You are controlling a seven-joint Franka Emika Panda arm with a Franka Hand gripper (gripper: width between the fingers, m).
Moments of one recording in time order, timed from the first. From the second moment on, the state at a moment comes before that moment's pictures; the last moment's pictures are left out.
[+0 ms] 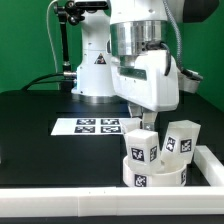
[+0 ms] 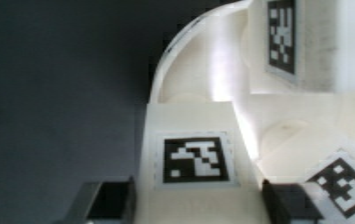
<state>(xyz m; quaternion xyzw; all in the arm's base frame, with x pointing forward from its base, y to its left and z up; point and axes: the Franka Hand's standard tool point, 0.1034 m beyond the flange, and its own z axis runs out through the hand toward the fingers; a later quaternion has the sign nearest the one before) 0.556 0.035 0.073 -0.76 0.65 -0.03 0.06</state>
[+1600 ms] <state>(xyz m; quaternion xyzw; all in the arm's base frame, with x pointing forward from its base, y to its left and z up) 0.568 0.058 0.096 -0.48 0.87 0.04 0.11</state>
